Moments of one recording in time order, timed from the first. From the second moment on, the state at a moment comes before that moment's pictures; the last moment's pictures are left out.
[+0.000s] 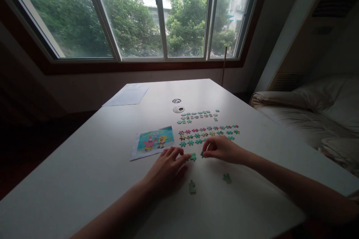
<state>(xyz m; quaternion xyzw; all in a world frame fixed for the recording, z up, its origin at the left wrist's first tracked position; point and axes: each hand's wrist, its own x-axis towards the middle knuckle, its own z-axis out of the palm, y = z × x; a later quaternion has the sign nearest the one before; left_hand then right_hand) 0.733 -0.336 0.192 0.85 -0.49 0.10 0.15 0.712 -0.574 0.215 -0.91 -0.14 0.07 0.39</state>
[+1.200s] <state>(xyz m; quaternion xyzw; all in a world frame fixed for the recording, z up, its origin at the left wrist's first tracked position) 0.731 -0.340 0.193 0.85 -0.51 0.08 0.15 0.714 -0.568 0.200 -0.94 -0.26 -0.06 0.20</state>
